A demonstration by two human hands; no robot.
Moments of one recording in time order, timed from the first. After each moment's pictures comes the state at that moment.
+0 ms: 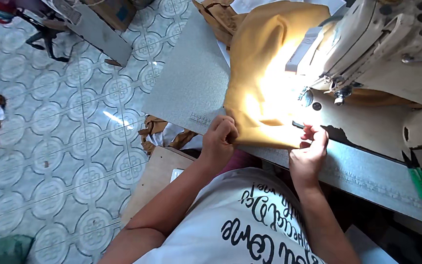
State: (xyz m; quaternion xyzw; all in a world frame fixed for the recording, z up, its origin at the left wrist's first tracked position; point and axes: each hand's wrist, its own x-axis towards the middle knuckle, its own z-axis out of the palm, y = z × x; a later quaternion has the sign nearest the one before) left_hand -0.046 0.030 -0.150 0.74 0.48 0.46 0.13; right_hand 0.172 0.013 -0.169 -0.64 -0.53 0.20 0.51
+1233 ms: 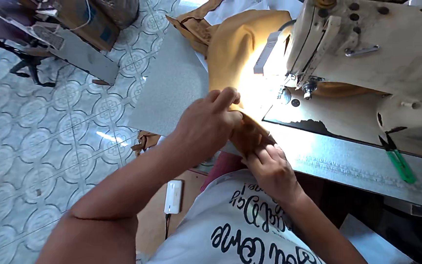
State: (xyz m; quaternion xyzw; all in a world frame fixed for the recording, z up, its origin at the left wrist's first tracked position) left_hand -0.070 0.077 -0.085 0.92 0.34 0.21 -0.05; right_hand 0.158 -0.019 -0.156 -0.48 -0.82 -0.04 0.30
